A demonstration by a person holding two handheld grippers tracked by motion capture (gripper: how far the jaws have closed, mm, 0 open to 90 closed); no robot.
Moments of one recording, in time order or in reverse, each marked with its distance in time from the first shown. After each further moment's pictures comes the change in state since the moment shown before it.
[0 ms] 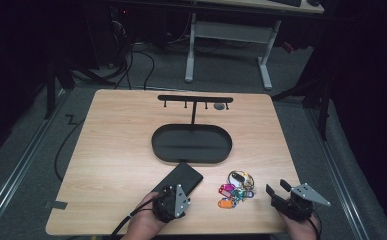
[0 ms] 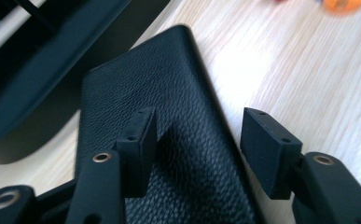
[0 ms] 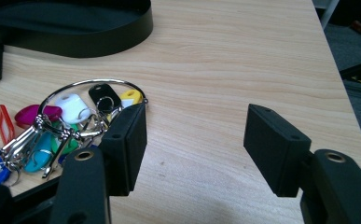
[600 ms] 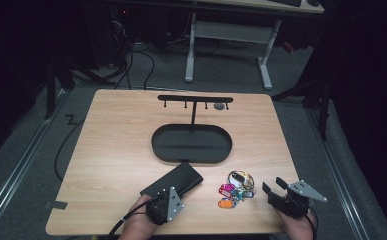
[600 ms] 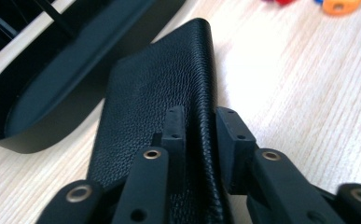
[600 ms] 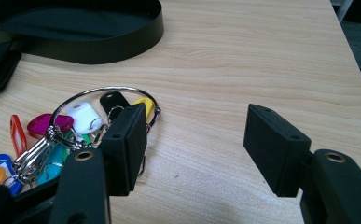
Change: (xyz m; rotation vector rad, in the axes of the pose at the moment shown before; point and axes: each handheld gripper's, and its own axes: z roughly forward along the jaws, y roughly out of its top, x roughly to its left) left arm 0.010 -0.009 -0.016 -0.051 -0.011 -0.042; right arm 0.003 0.004 0.008 0.003 0.037 0.015
